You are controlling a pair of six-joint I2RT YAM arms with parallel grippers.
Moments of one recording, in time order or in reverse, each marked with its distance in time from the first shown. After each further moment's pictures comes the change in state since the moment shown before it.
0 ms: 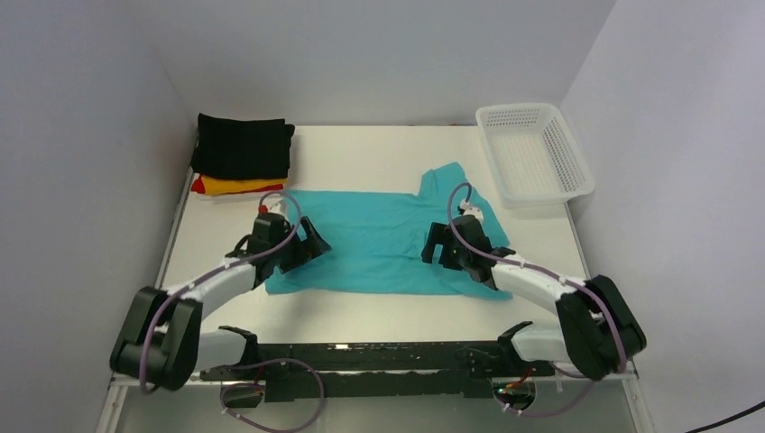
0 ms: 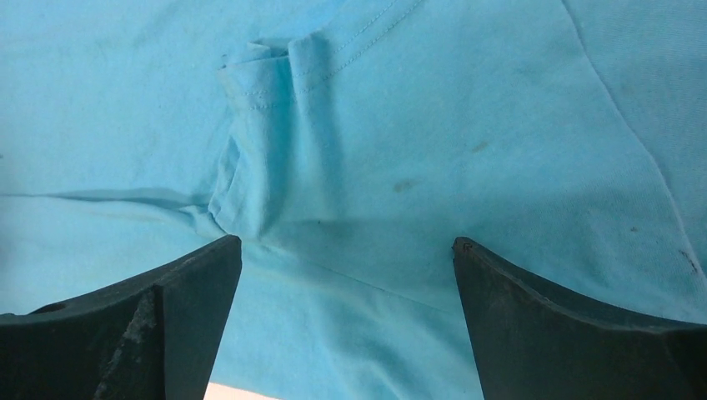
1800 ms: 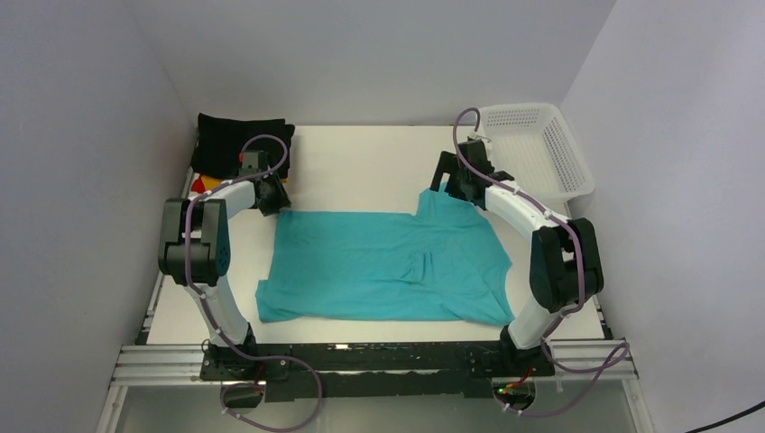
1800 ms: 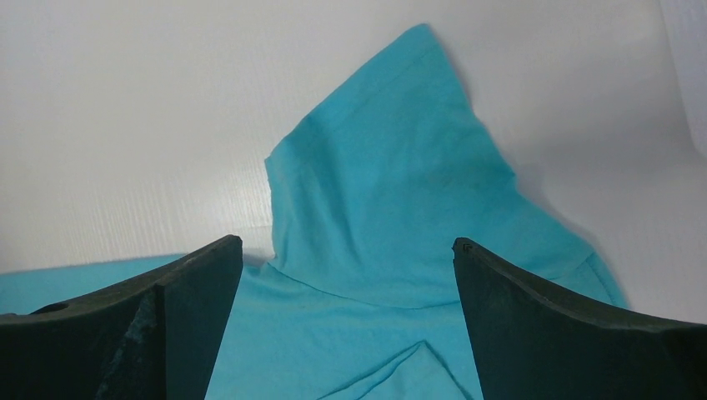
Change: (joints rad) left arm 0.243 0.552 0.654 -0.289 -0.161 0.219; right arm -0.198 0.340 0.648 -0.290 0.054 -0.097
